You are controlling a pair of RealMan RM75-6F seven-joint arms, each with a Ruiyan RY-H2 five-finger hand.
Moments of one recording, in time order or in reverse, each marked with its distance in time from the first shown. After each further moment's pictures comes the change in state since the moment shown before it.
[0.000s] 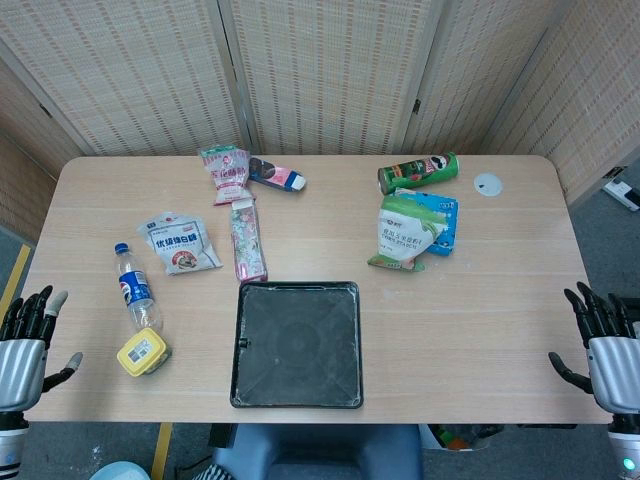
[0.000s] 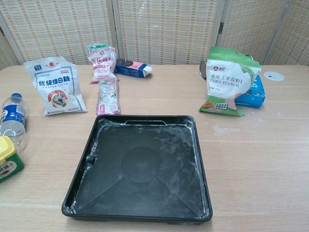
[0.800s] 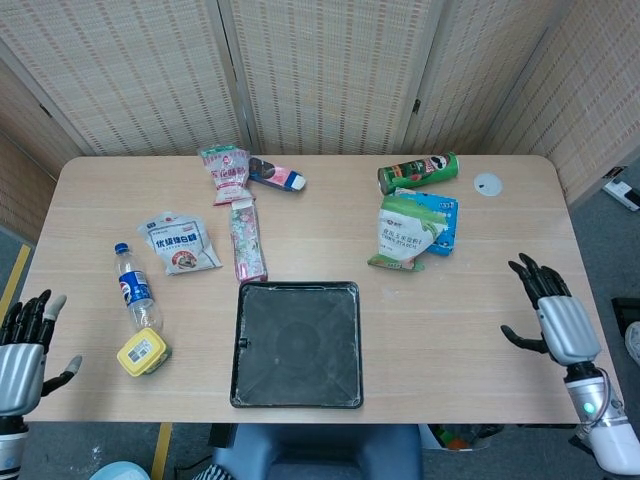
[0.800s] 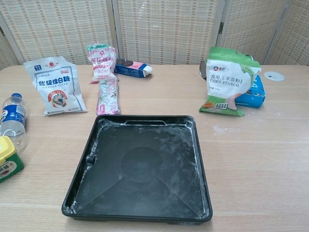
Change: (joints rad) left arm 0.019 -0.013 0.013 0.026 0.004 0.020 -0.029; right arm 0.217 0.008 0.087 -0.032 0.084 -0.323 0.180
